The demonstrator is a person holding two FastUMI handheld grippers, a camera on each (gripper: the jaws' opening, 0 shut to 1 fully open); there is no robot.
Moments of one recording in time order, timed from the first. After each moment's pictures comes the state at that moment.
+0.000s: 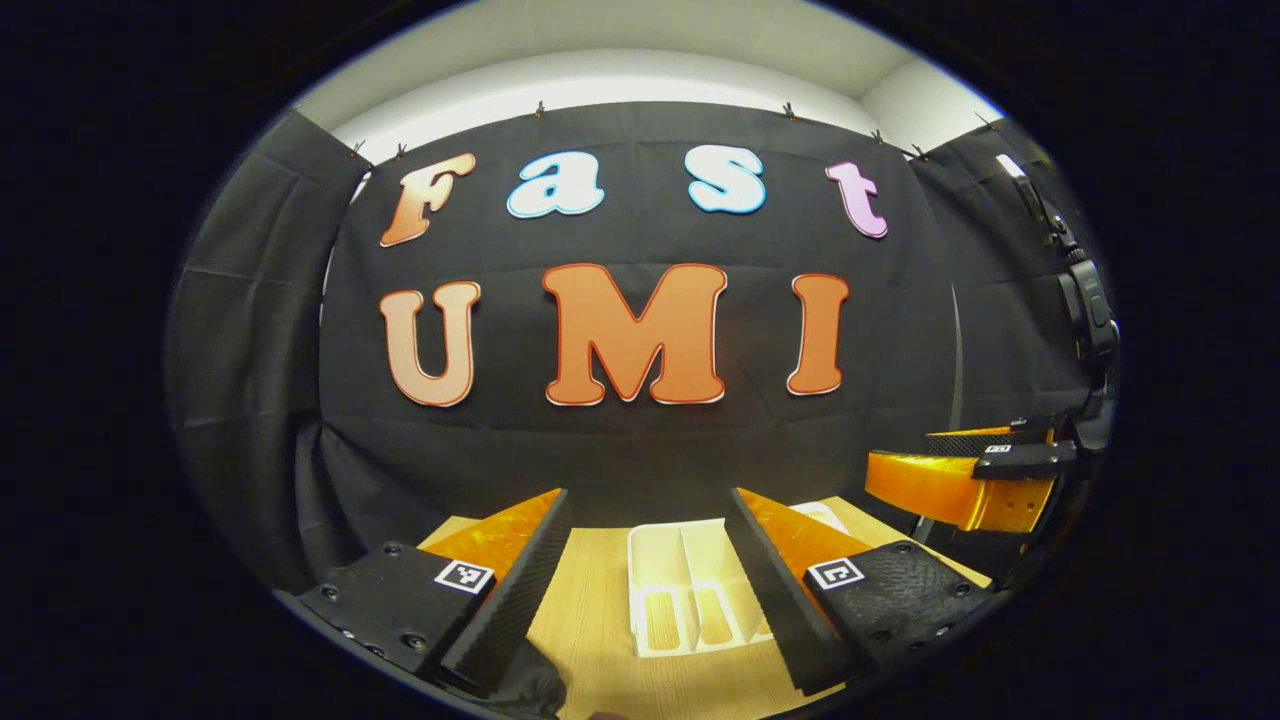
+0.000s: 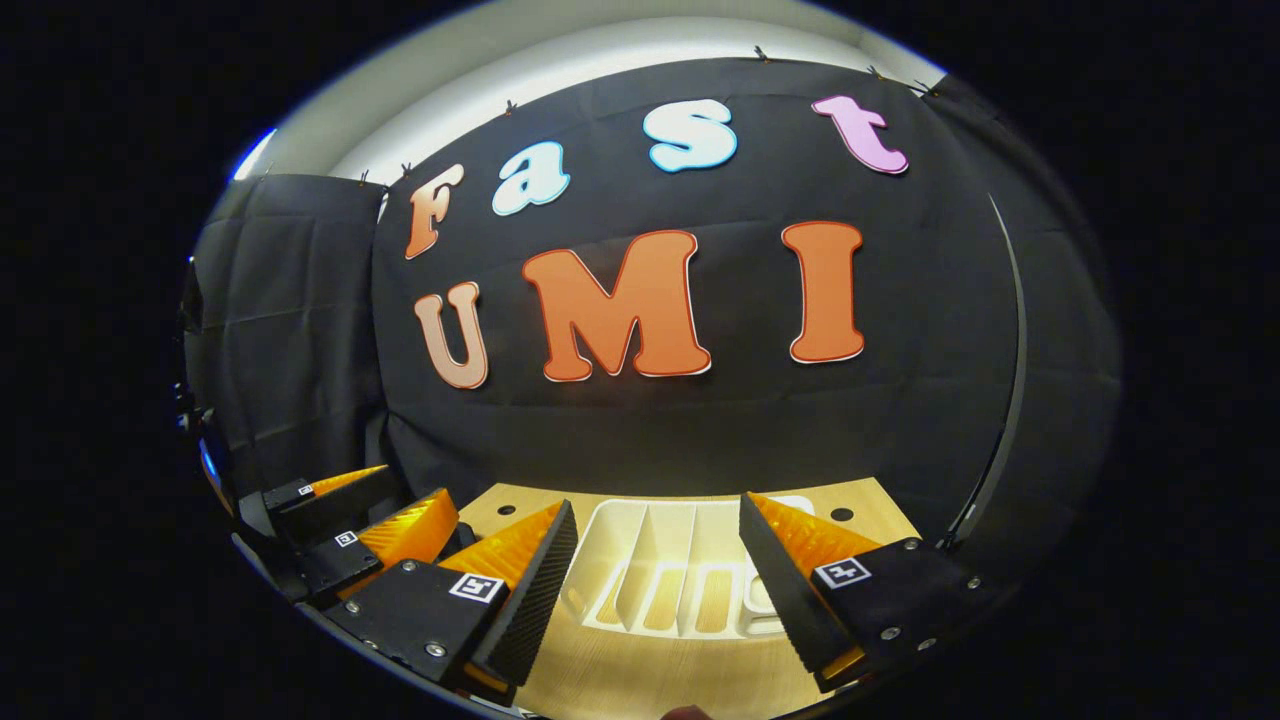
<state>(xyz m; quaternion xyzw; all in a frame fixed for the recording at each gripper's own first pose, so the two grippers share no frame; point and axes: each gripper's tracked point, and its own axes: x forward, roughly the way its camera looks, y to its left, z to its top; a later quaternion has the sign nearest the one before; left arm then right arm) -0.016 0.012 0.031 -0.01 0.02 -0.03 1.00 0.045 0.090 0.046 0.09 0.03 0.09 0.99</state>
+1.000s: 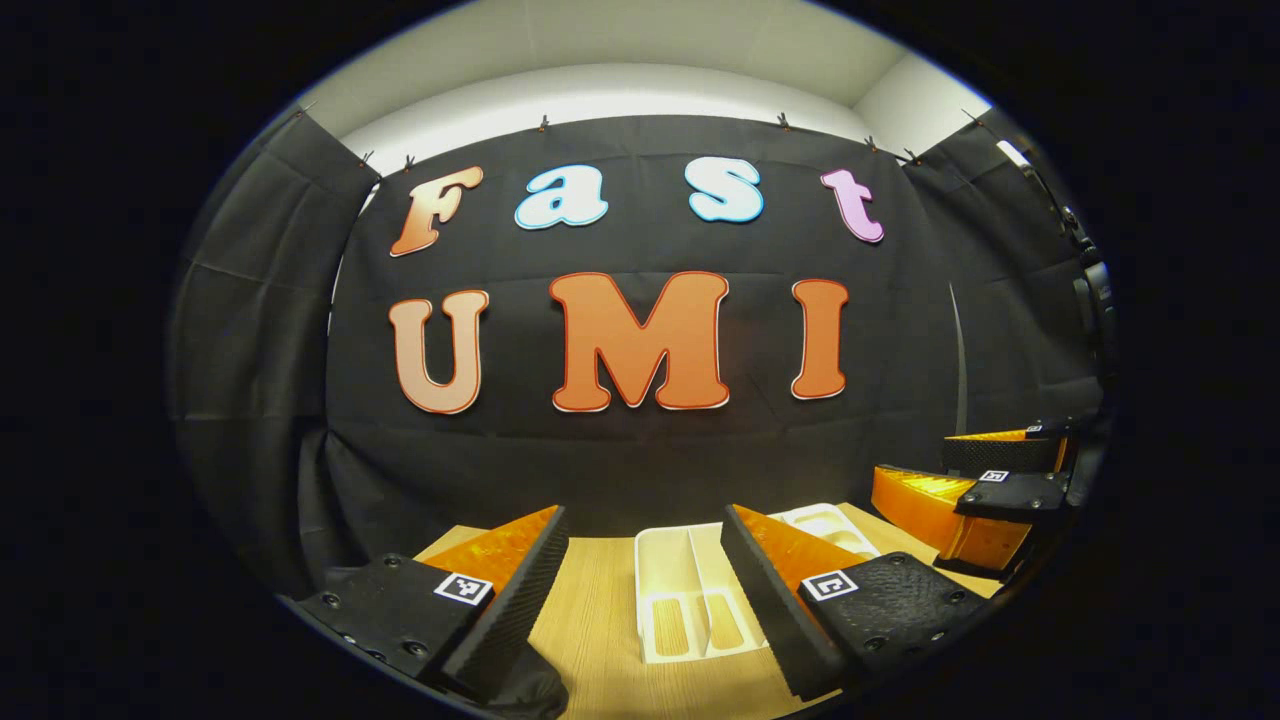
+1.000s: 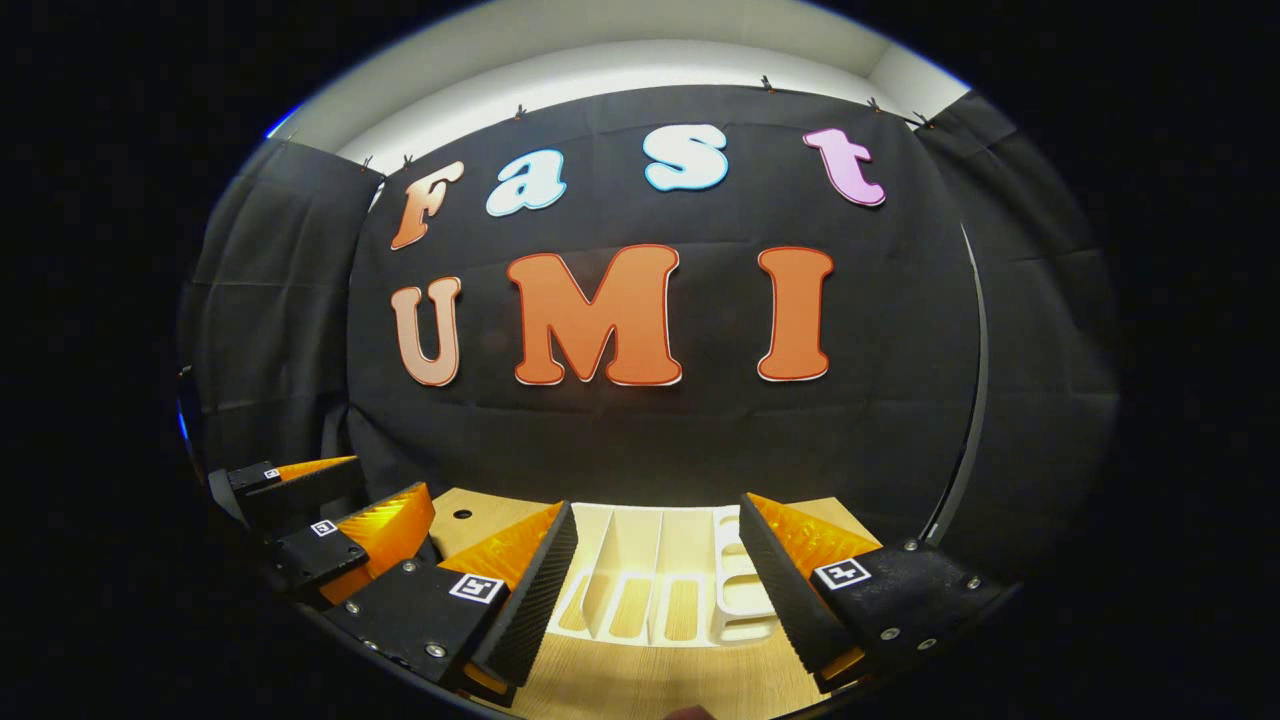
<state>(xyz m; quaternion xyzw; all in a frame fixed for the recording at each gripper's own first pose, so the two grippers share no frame) -0.029 0.018 0.003 -0.01 0.01 -0.02 1.00 0.041 0.094 0.022 0.05 0.00 0.04 1.00</state>
